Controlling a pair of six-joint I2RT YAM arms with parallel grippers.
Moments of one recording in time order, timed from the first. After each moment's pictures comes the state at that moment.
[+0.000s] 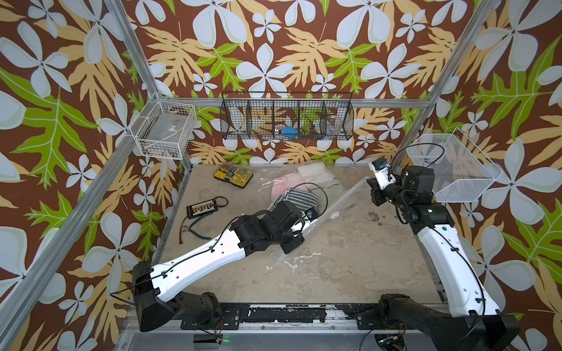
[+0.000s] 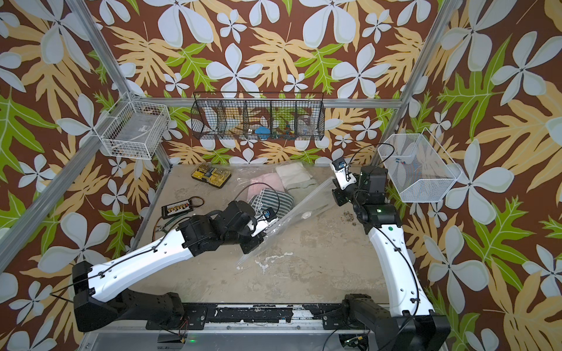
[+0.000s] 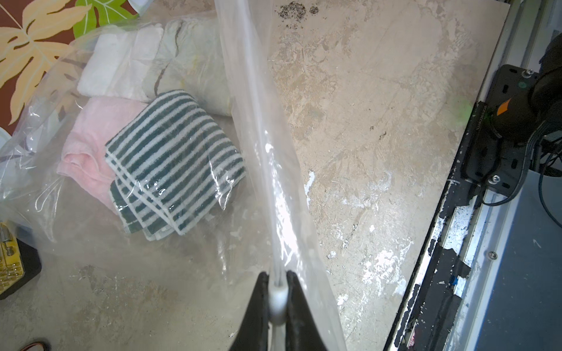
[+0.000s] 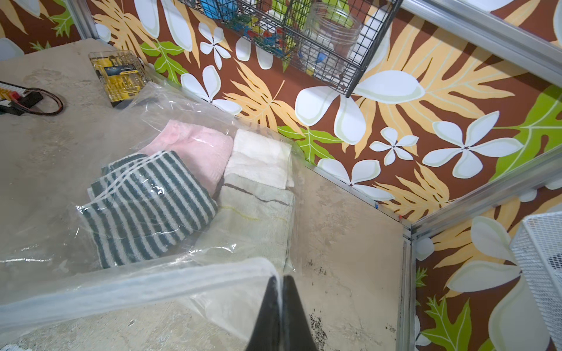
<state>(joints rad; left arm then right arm) -0.98 1.34 1.31 -0.83 -0.06 0.12 -0.01 1.17 1.24 -0.51 -0.27 -0.42</state>
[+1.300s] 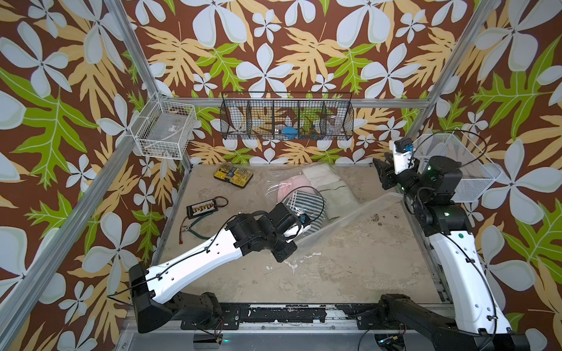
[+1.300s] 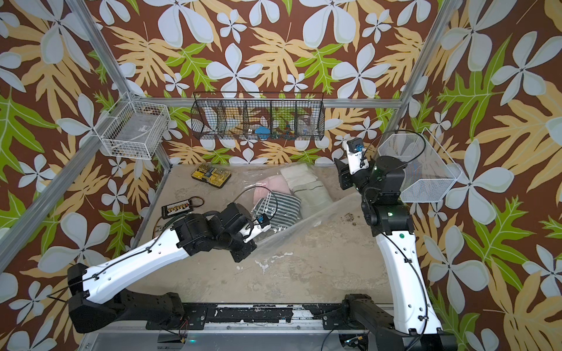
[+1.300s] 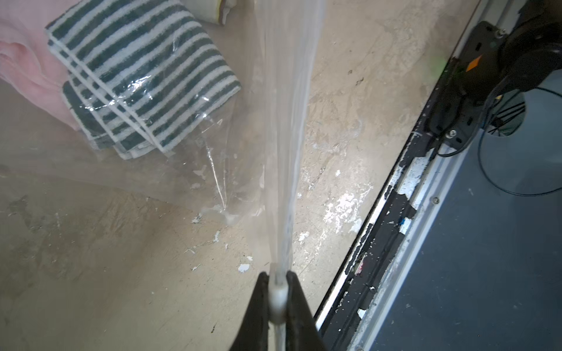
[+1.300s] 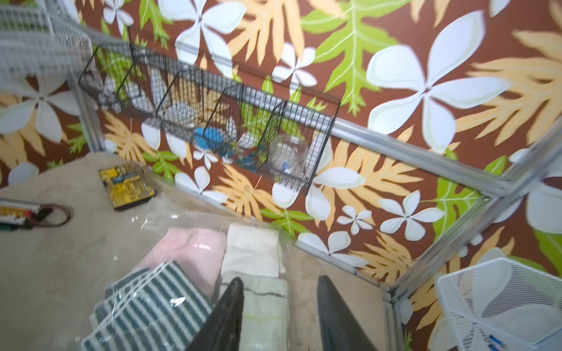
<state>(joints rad) -0.98 1.33 1.37 -1.05 0.07 0.01 0.02 1.13 1.40 -0.38 -0.25 -0.24</state>
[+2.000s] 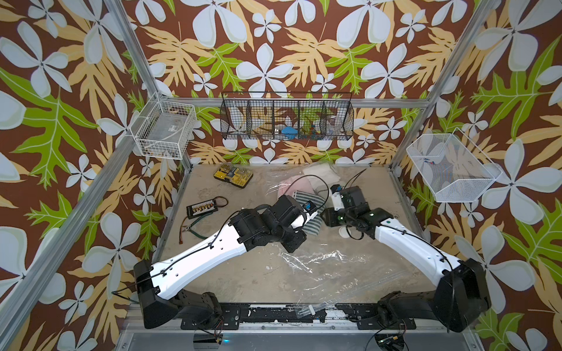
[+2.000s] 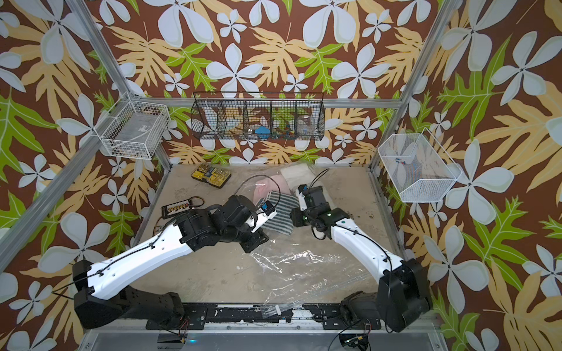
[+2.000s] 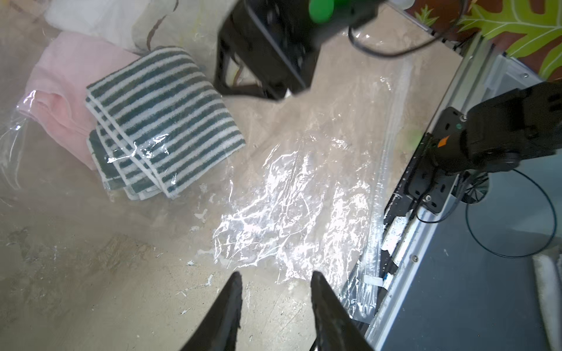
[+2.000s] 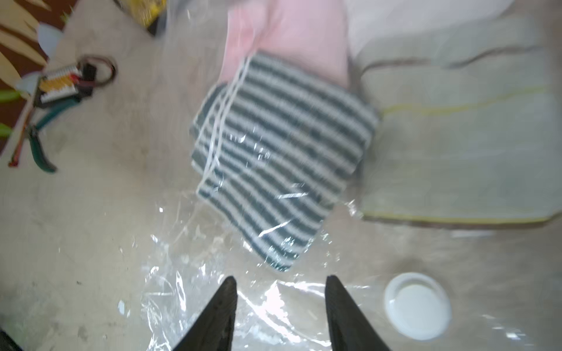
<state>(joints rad) -0.98 1.37 1.40 -0.92 0.02 -0.09 0.49 1.41 0.98 -0.46 -0.07 0.30</state>
